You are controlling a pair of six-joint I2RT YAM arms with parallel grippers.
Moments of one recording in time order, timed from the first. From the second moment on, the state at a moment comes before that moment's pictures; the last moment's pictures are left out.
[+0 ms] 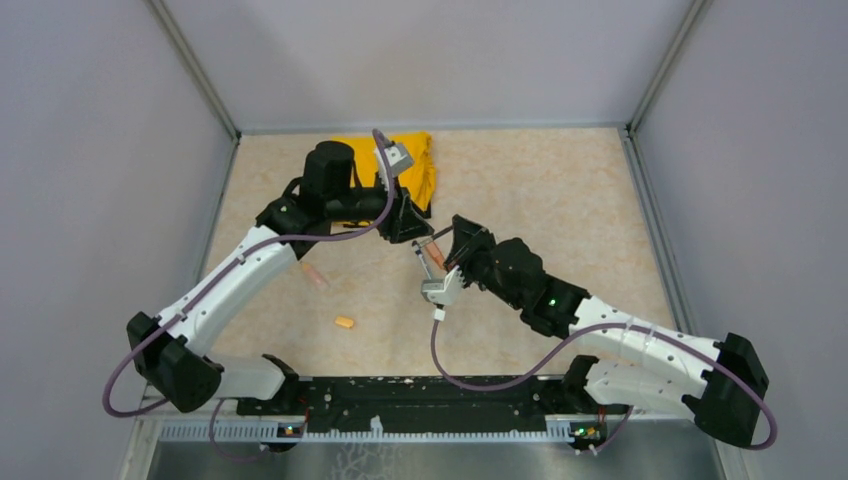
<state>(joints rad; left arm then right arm) -0.61 1.32 1.29 -0.36 0.64 -0.05 0.96 0.98 0.67 0.10 0.20 -1.67</state>
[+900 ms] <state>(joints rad) -0.69 1.43 1.29 -0.41 0.61 0.06 0.98 1.00 0.69 0.10 0.20 -1.68</state>
